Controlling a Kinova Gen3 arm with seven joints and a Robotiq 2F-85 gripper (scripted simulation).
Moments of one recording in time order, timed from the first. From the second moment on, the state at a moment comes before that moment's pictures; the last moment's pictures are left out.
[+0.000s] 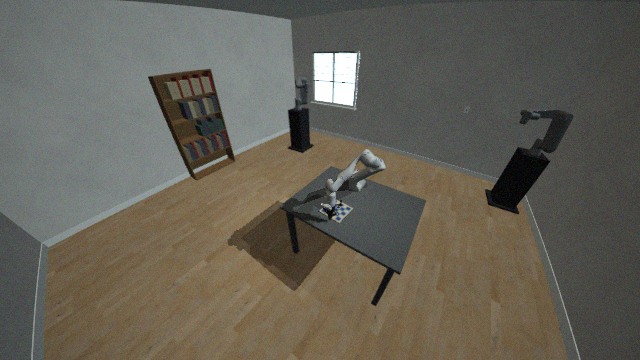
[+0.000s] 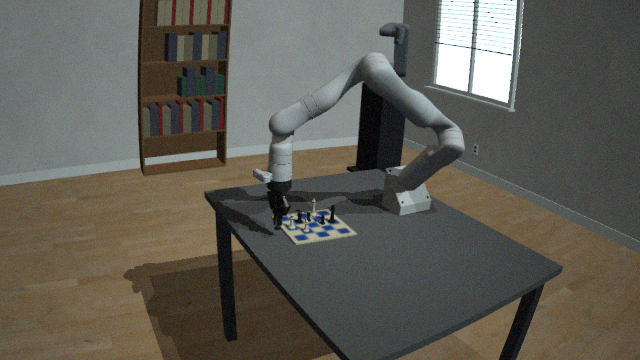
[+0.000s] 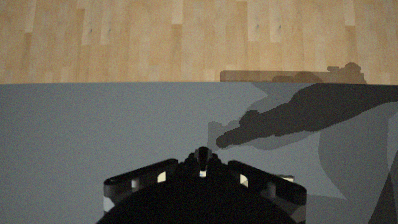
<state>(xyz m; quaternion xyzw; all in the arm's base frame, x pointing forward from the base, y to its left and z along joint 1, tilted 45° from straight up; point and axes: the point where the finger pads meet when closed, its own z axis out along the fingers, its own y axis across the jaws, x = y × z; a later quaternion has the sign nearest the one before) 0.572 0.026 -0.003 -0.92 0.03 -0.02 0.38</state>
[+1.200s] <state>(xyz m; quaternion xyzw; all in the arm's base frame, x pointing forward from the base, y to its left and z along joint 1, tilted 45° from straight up) 0.569 0.046 -0.022 -0.92 0.03 -0.01 0.38</state>
